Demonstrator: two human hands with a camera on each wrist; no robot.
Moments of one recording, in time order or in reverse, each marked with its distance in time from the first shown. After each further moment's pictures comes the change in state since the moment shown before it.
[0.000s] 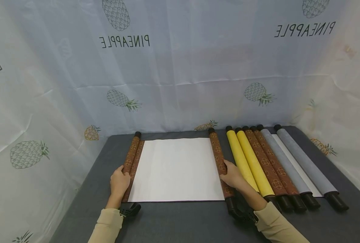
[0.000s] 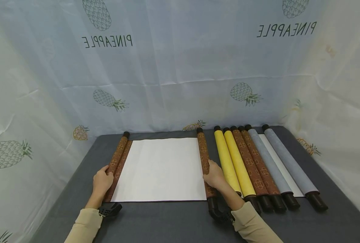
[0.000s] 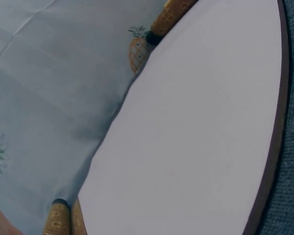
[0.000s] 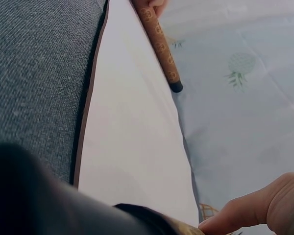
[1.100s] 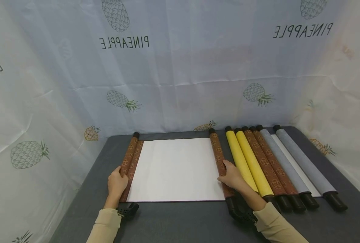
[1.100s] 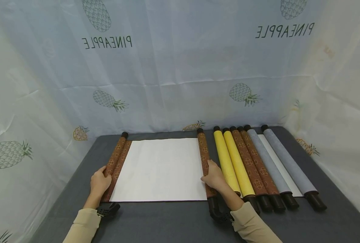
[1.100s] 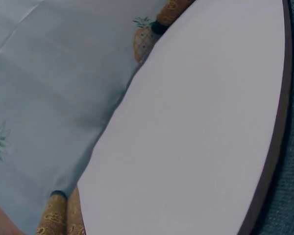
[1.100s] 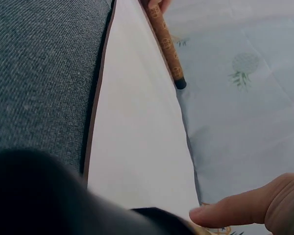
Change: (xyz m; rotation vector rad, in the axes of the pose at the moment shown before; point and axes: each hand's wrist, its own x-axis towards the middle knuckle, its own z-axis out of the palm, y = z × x) left_hand 0.001 -0.007 -0.002 0.025 0.012 0.003; right_hand -0.001 -0.001 0.000 -0.040 -0.003 -0.003
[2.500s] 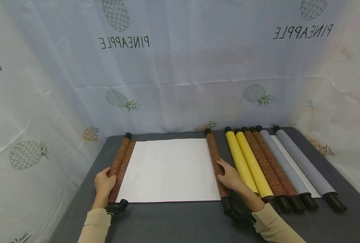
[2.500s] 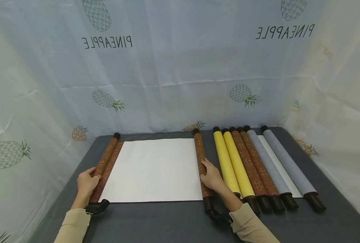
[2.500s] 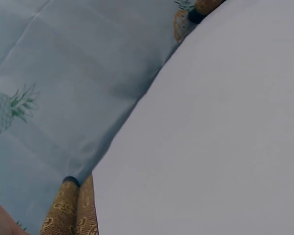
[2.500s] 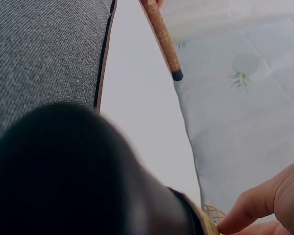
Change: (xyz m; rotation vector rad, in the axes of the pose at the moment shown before) left_hand 0.018 -0.024 -0.025 -0.095 0.001 -0.142; right_hand -0.001 0.000 0.005 0.116 -0.014 -0.056
